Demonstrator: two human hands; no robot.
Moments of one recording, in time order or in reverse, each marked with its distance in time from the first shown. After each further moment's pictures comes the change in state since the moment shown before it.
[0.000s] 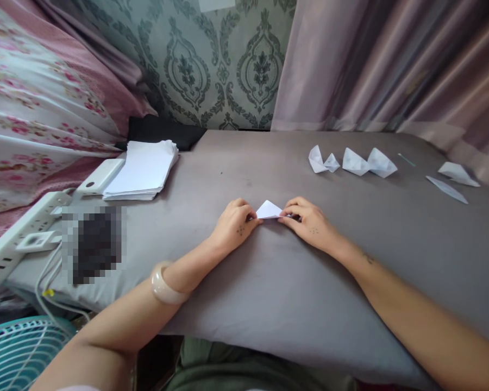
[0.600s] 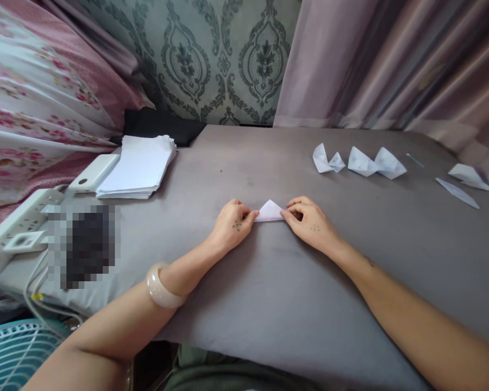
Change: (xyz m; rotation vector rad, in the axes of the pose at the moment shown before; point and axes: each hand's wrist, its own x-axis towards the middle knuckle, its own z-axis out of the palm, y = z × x) left_hand 0.007 0.007 -0.004 -0.105 0.008 -0.231; right_hand 0.012 -0.001 0.009 0.046 0.105 0.201
